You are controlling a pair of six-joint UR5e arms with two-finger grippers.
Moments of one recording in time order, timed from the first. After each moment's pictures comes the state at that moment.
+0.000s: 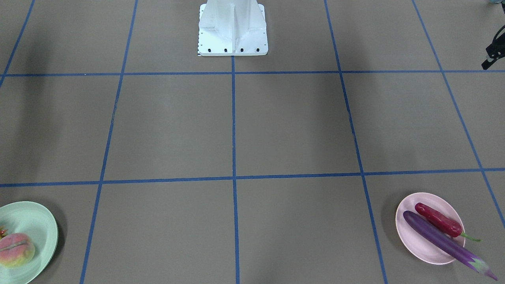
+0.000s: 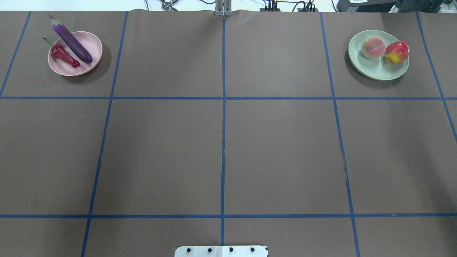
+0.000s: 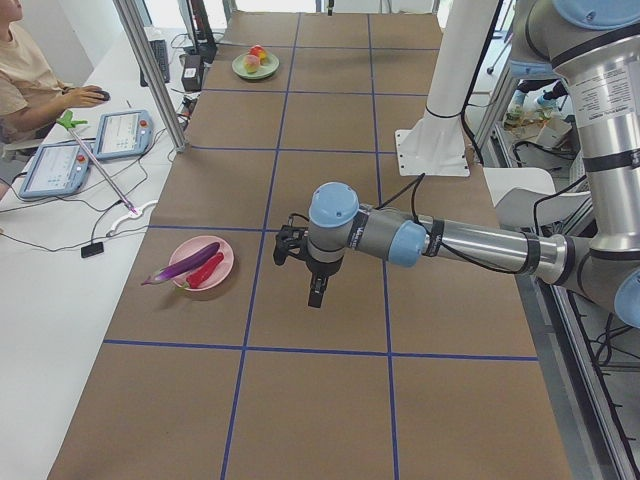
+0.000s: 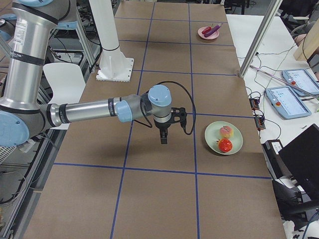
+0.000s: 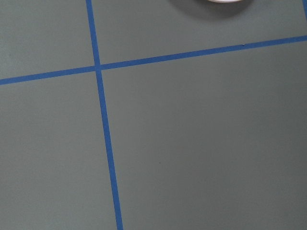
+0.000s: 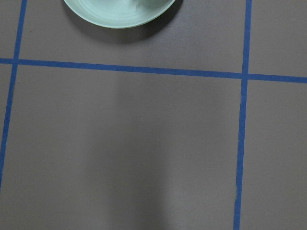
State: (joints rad) left arm -1.44 -1.28 -2.01 -1.73 -2.36 -0.15; right arm 1.41 -1.83 1.99 -1.44 2.39 0.25
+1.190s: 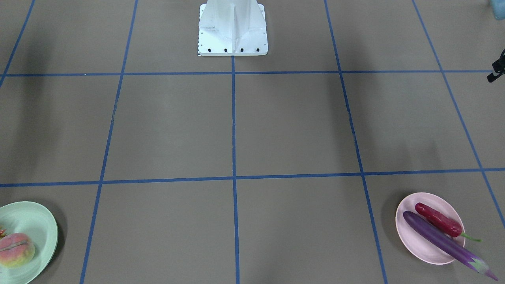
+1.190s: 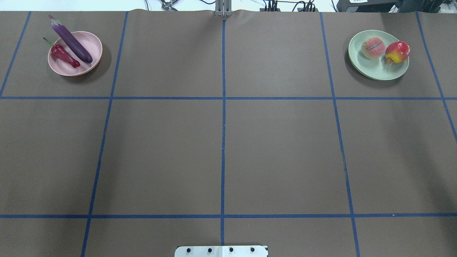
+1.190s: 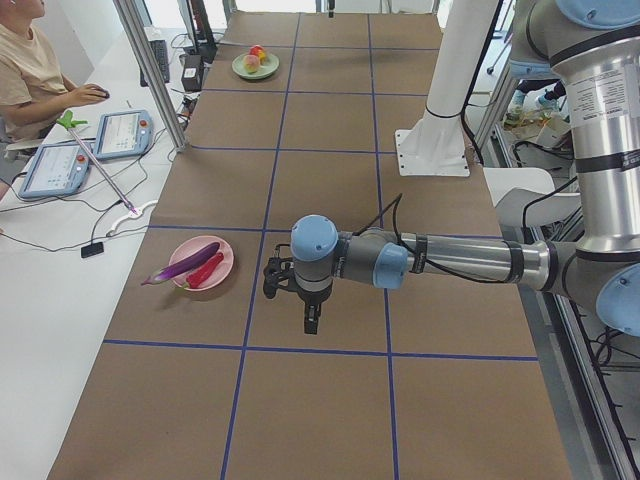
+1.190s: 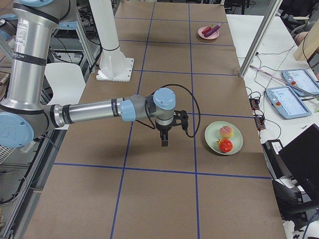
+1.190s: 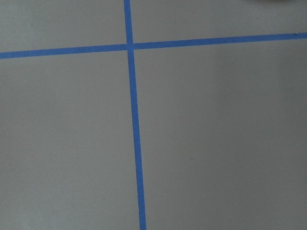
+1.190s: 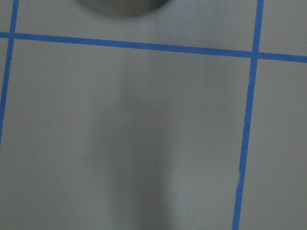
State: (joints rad) left arm -1.47 -1.36 -1.86 -1.63 -2.39 -0.14; right arm 1.41 -1.78 1.96 -1.57 2.39 0.13
